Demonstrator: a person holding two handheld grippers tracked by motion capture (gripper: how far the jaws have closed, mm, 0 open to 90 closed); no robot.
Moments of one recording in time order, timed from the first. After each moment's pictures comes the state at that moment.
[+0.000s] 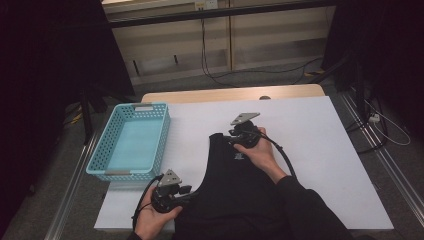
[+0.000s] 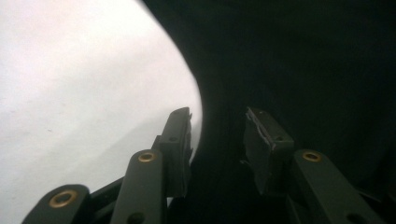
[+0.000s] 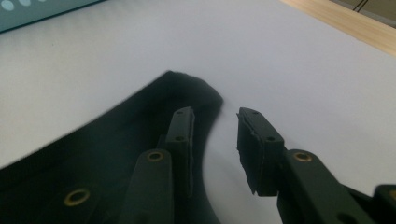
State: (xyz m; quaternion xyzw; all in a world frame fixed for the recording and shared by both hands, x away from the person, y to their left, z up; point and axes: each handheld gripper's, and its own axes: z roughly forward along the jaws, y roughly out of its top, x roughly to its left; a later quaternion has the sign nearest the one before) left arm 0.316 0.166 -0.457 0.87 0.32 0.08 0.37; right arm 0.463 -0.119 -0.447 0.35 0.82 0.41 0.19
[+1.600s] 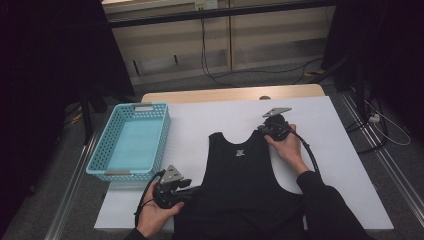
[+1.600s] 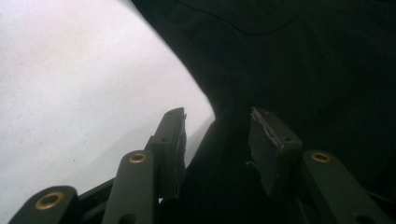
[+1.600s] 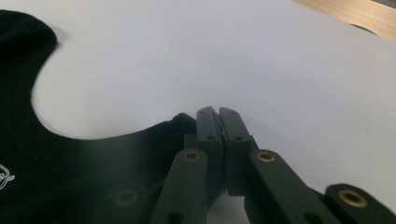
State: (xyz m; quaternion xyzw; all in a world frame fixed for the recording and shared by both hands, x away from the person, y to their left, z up) left arm 0.326 0.164 -0.451 0.86 0.32 0.11 0.39; right arm 0.484 -0.213 -0.467 0.44 0.79 0.36 0.23
